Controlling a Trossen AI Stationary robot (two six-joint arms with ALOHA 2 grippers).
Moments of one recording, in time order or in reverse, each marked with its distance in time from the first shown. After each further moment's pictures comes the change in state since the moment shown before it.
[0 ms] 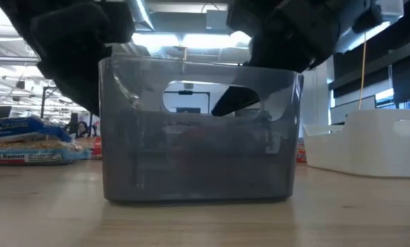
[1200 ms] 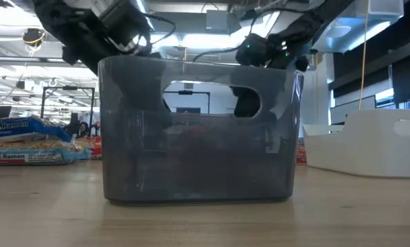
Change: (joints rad) left arm 0.633 -0.188 -0.329 0.616 0.409 0.546; right arm -0.715 -0.062 0.038 -0.346 -0.635 0.139
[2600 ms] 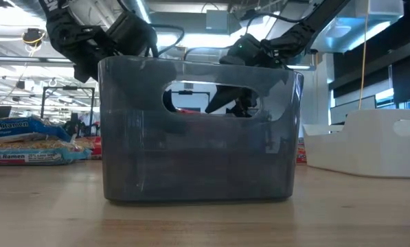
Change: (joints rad) left arm 0.012 0.165 0.000 0.253 0.058 0.170; right arm 0.020 0.092 0.026 0.283 -0.187 0.107
